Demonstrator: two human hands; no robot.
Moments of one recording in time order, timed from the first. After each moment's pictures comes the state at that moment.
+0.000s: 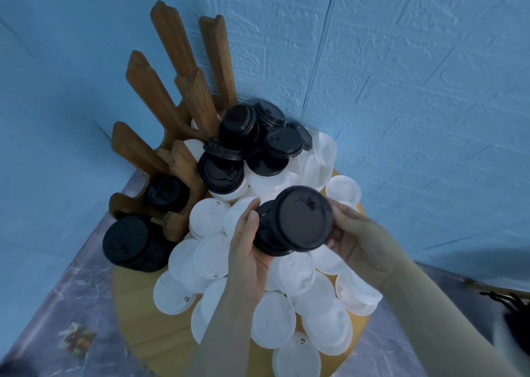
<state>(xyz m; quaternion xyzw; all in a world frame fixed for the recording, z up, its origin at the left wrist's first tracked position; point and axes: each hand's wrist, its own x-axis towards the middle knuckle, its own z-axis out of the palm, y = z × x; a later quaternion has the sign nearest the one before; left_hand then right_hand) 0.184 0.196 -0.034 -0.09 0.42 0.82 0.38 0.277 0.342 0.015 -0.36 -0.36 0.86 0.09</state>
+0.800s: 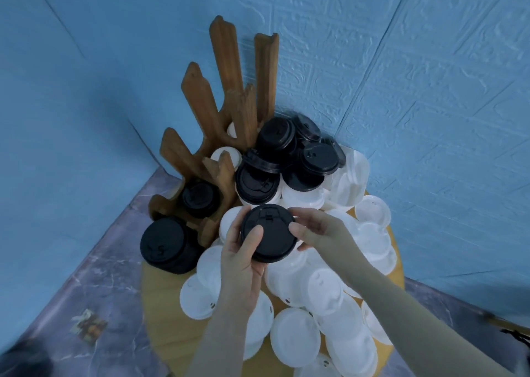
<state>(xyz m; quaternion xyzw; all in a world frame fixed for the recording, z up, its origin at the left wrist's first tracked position) 0.144 0.151 -0.035 -0.10 0.41 0.86 0.30 0.201 0.297 -0.003 -0.29 -0.70 0.65 0.02</state>
